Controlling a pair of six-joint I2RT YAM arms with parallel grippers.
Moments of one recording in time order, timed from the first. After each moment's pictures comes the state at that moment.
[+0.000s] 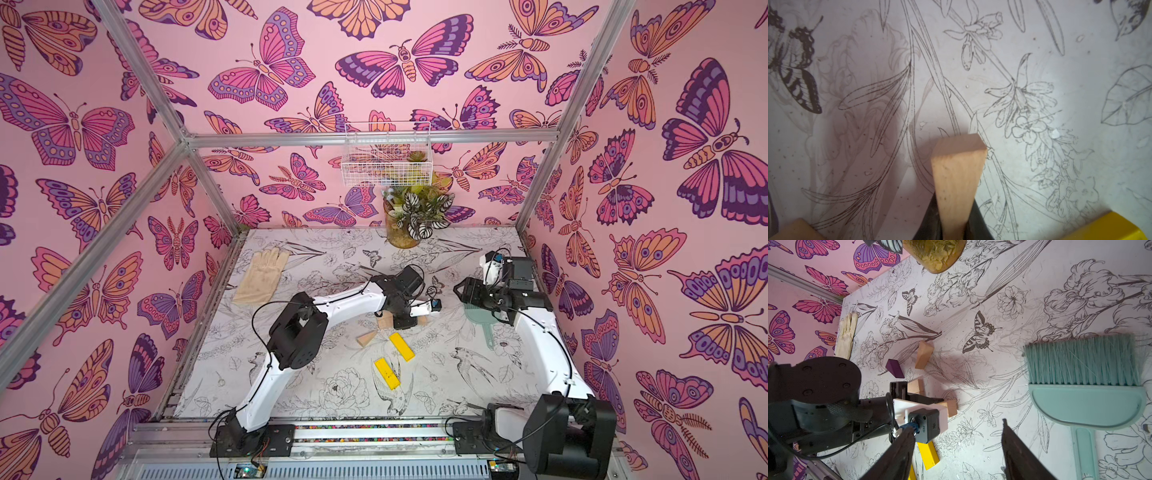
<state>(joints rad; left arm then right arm) -0.87 2.32 1.85 -0.71 0.20 0.64 -0.10 1.21 0.95 -0.61 -0.50 0.24</state>
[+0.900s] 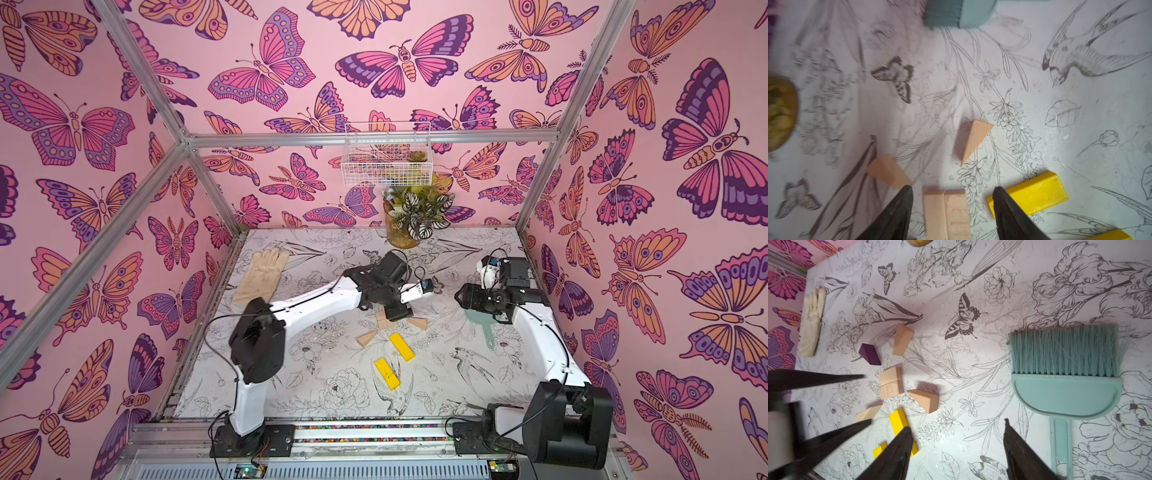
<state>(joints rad) -0.84 1.94 1.64 -0.62 0.16 0.52 -0.07 1.28 0.96 -0.68 -0.42 0.11</state>
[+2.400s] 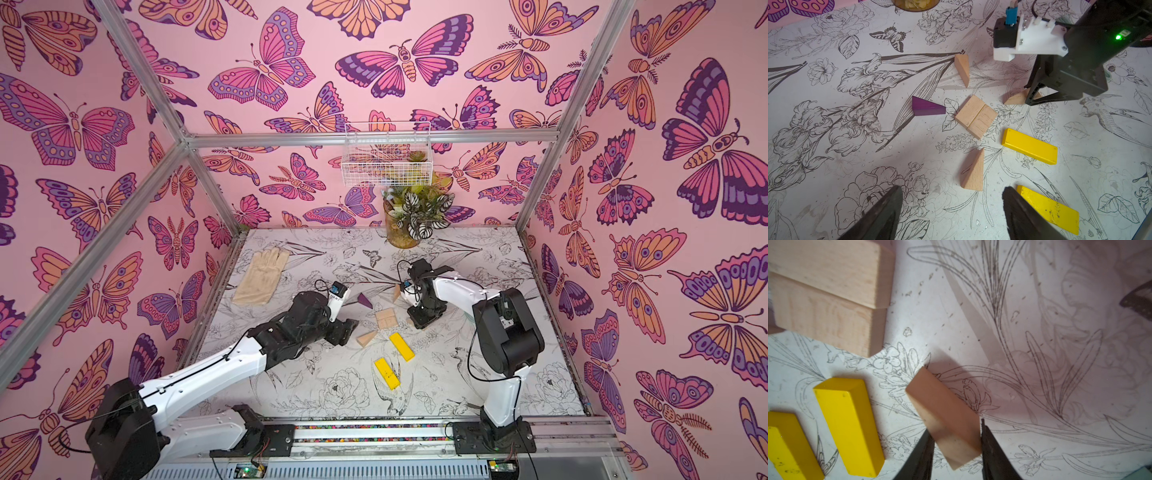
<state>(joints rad) -0.72 1.20 0.75 -0.25 -0.04 -0.13 0.45 1.86 1.24 -0.86 -0.09 -0.16</state>
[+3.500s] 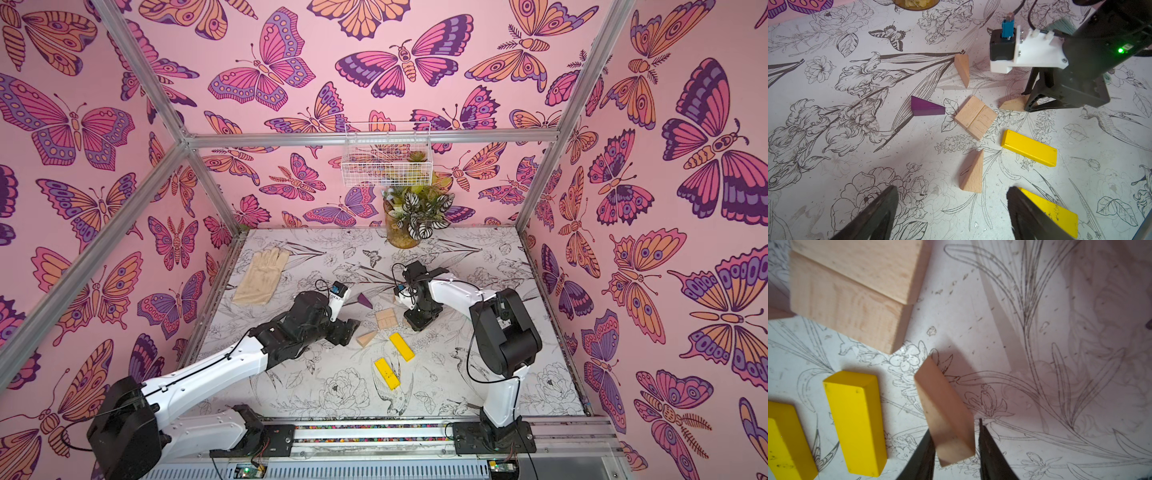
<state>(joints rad) -0.72 1.21 0.75 -0.24 -0.04 -0.14 0.49 1.86 1.24 -0.86 -0.07 -0.22</state>
